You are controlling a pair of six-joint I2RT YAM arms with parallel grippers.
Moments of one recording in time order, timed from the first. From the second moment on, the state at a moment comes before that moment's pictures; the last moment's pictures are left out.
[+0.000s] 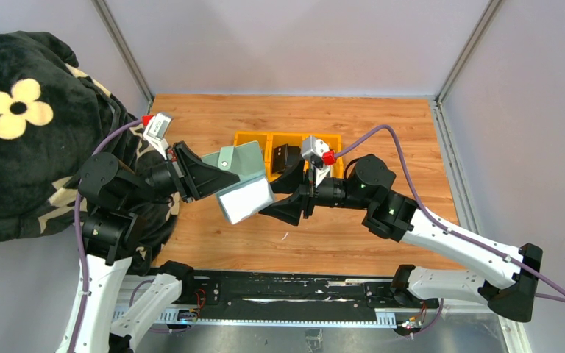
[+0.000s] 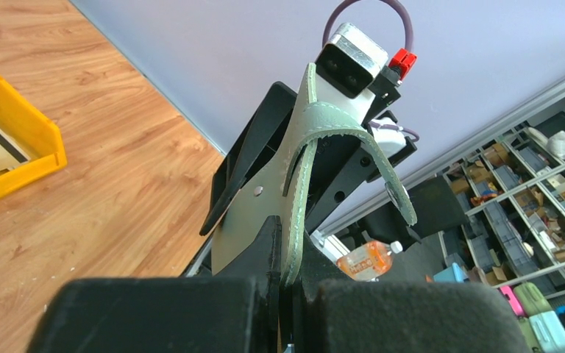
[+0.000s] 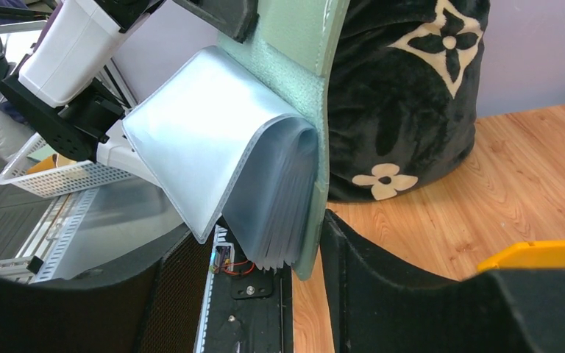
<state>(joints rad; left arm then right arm) -0.26 0.71 1.19 -0.32 0.92 -0.88 1.05 1.06 1.03 0.18 -0.48 0.22</state>
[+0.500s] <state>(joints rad) -0.26 0.72 1.21 -0.32 0.94 -0.89 1.03 1.09 1.01 0.21 -0.50 0.23</state>
